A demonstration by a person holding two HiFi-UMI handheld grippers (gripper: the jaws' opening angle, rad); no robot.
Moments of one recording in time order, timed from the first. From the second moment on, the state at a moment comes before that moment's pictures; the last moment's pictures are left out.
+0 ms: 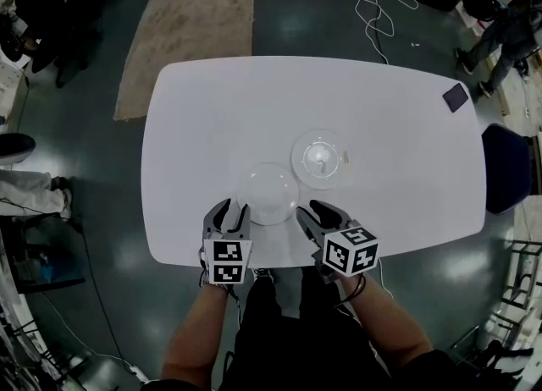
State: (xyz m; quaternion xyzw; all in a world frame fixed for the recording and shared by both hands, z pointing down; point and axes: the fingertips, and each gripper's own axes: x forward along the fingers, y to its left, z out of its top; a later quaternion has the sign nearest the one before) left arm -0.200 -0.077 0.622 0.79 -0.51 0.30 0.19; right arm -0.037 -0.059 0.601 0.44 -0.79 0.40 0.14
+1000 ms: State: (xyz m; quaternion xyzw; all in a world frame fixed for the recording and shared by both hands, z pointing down) left arm -0.208 -0.093 0.638 0.77 -0.53 0.29 0.21; right arm -0.044 -0.072 0.628 0.43 -0.78 0.43 0.16
